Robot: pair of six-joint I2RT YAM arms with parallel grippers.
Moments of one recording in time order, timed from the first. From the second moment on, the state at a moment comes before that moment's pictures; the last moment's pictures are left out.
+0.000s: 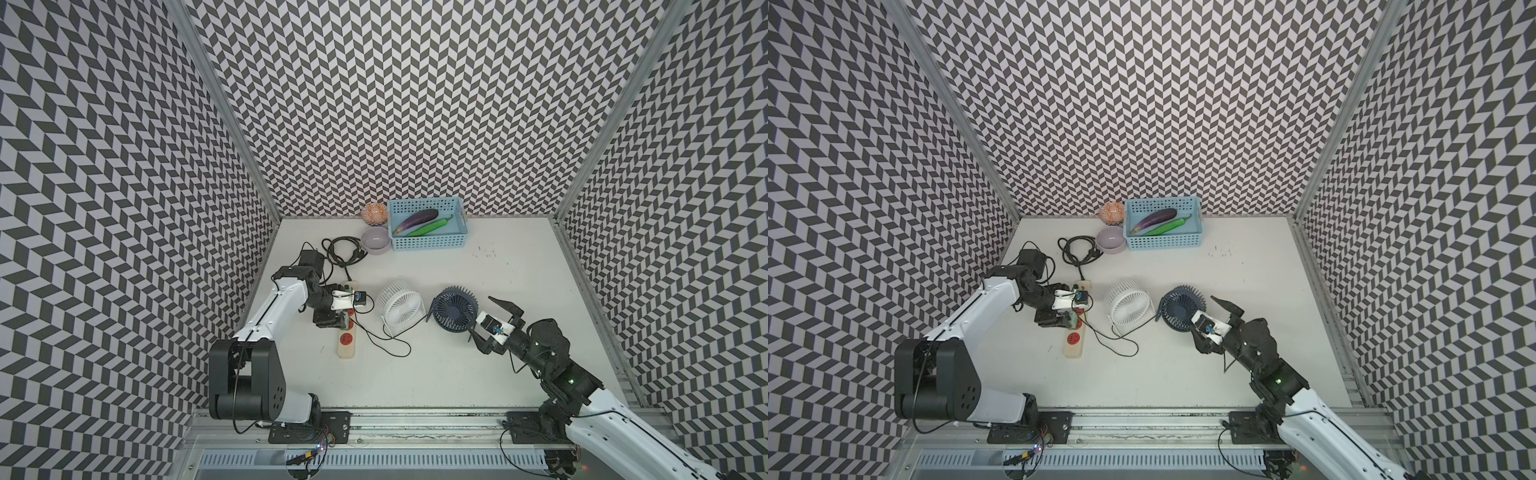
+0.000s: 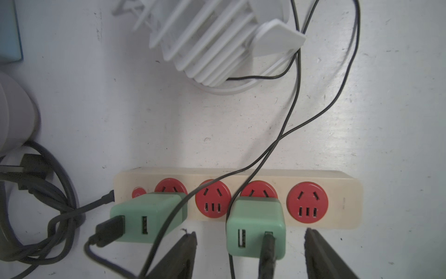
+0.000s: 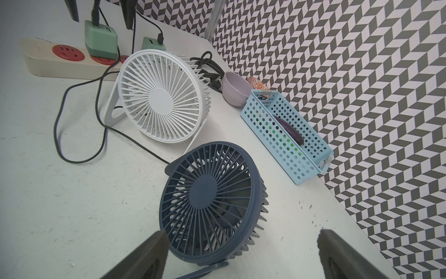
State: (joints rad) left arm -0.04 1.44 1.06 -1.01 0.34 1.51; right arm 0.57 0.55 0.24 0.05 -0.08 -0.58
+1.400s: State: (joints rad) left arm 0.16 1.24 0.92 -0.12 0.65 0.40; right arm 0.31 0.93 0.47 0.31 0.08 -0.17
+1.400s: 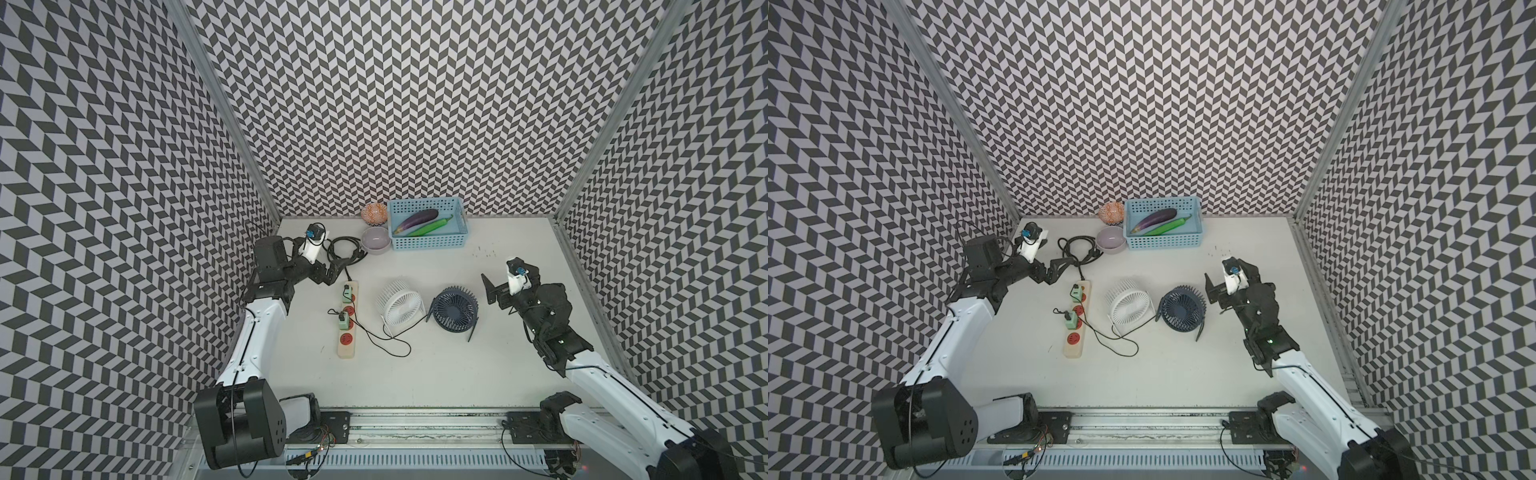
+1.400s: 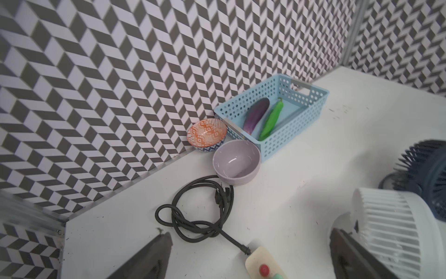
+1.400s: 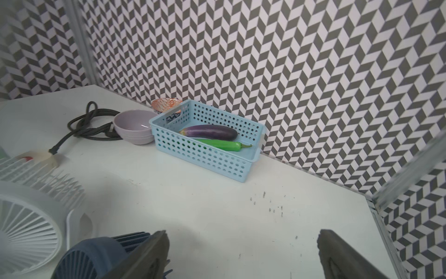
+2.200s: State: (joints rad) left arm 0.14 1.34 0.36 0.77 0.34 0.06; right arm 0.15 1.19 0.35 0.74 0.29 0.07
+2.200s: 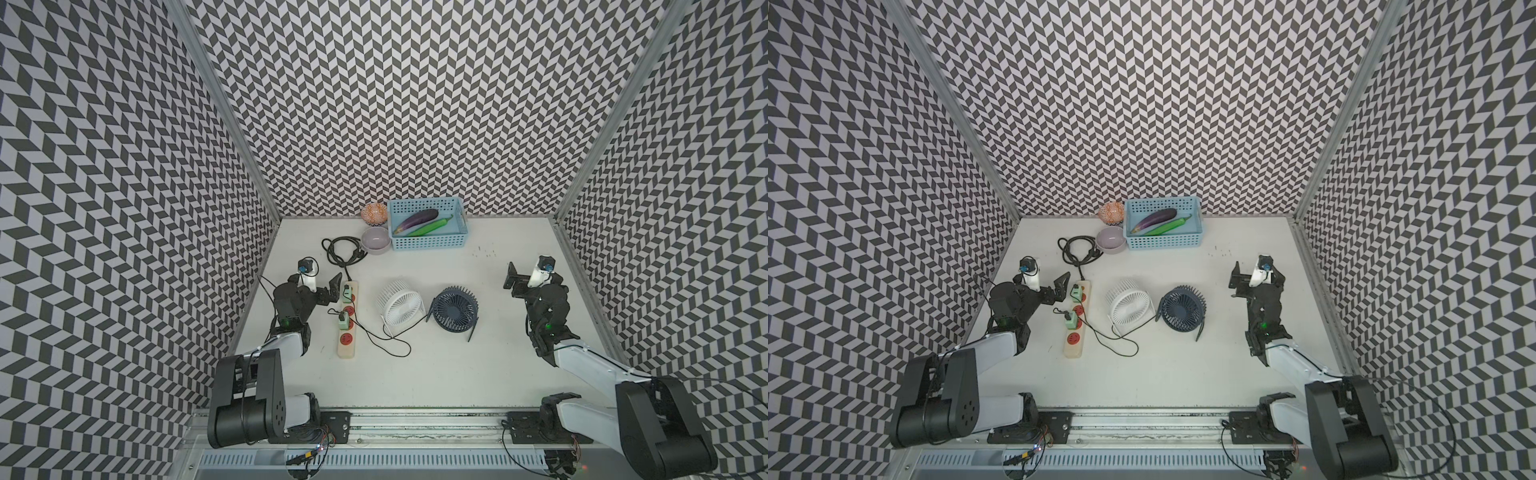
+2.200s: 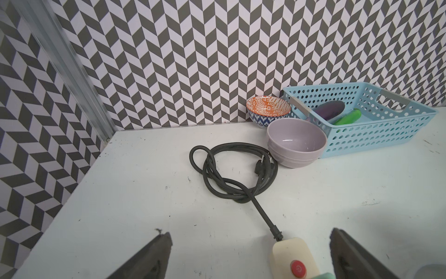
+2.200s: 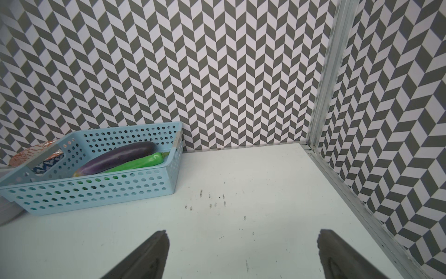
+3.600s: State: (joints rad) left arm 0.04 1.54 0.28 1.18 0.14 0.02; right arm 0.13 1.35 0.35 0.97 0.27 0.04
